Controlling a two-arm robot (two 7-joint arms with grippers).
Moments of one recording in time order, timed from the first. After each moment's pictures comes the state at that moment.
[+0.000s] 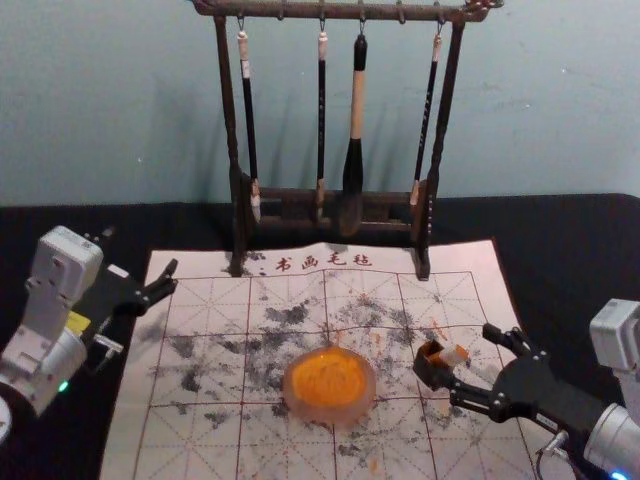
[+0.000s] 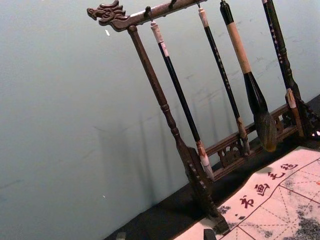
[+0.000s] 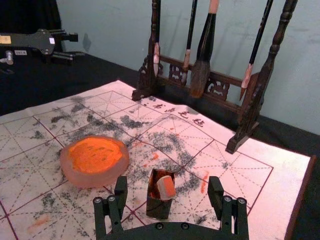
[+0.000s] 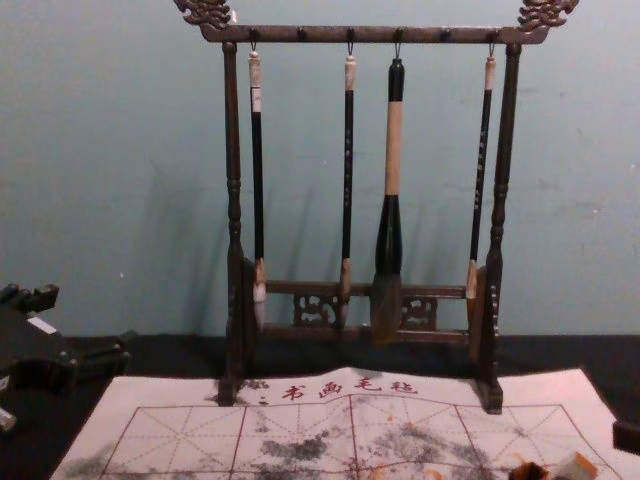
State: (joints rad) left arm -0.20 0.60 0.45 -1.41 -0.25 -0.12 0.03; right arm 0.00 0.60 -0.36 -1.52 0.44 -0.11 0.44
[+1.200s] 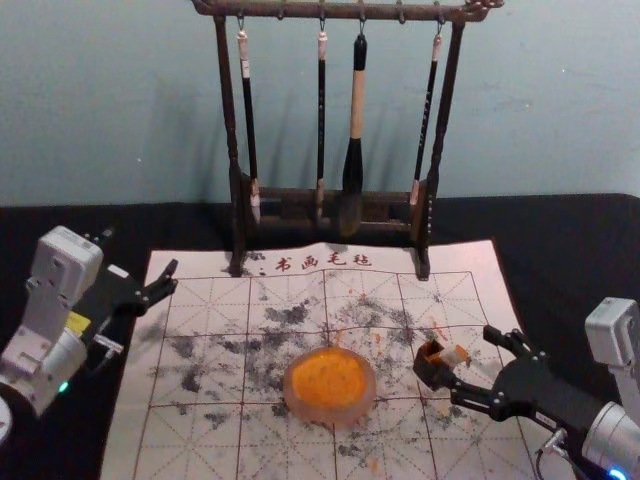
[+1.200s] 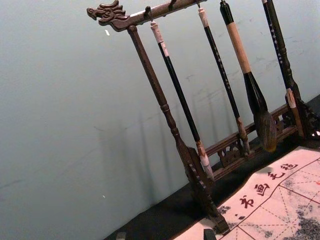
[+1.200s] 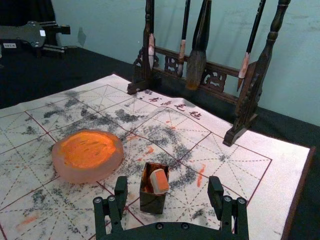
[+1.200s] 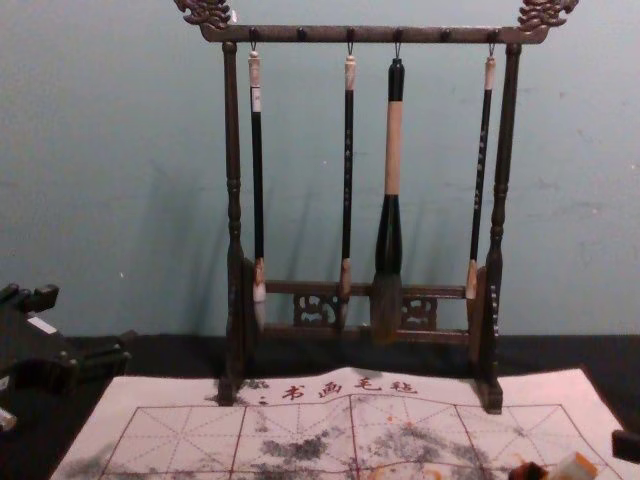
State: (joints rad) left arm -0.20 0.60 0.45 -1.41 -0.25 -0.12 0.03; right arm 0.01 0.55 -0.31 -1.48 0.40 -0.09 0.48
